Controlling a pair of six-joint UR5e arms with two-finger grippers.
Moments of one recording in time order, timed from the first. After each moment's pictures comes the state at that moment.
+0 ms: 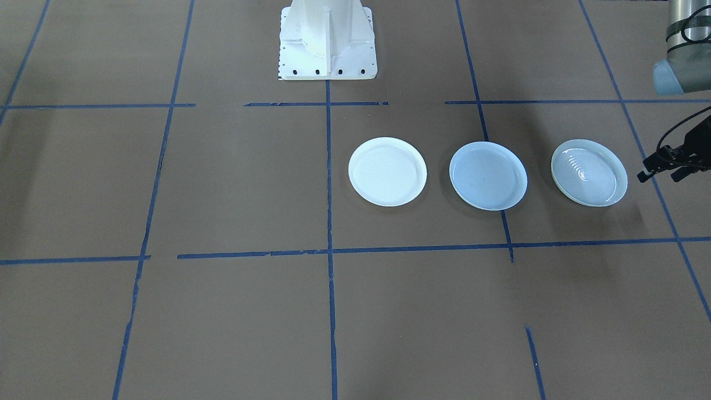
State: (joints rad) left arm -1.22 -1.50 -1.39 -2.39 -2.33 -0.69; right arm 1.54 -1.61 1.62 -1.56 2.30 0.09
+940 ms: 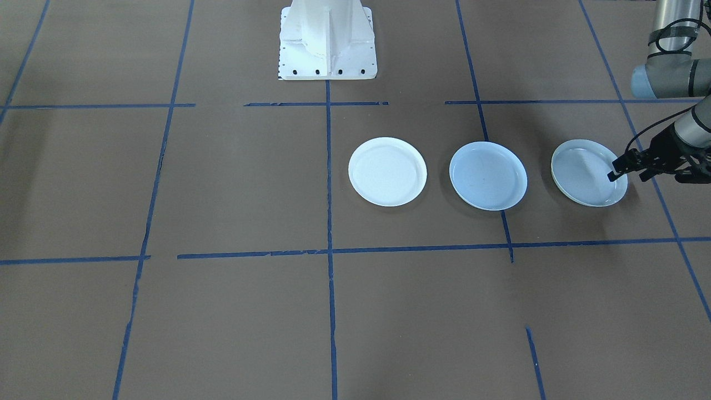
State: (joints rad) left arm -1.10 -1.50 -1.35 -2.48 -2.31 -0.77; right arm 1.54 -1.61 1.62 -1.56 2.30 0.09
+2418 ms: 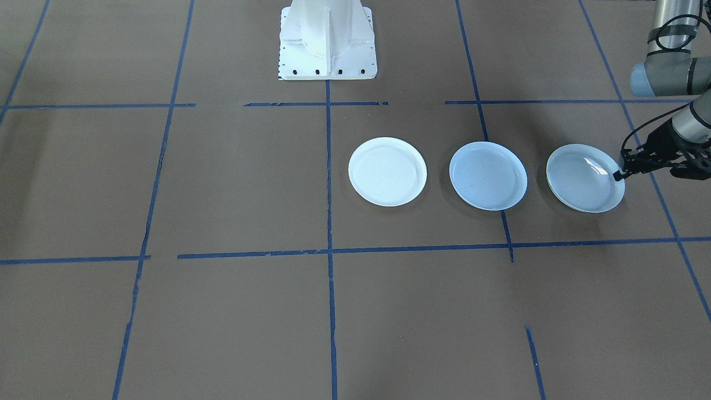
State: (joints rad) left arm -1.10 -1.48 -1.37 -2.54 -2.37 -0.75; right arm 1.54 -1.61 1.62 -1.56 2.30 0.09
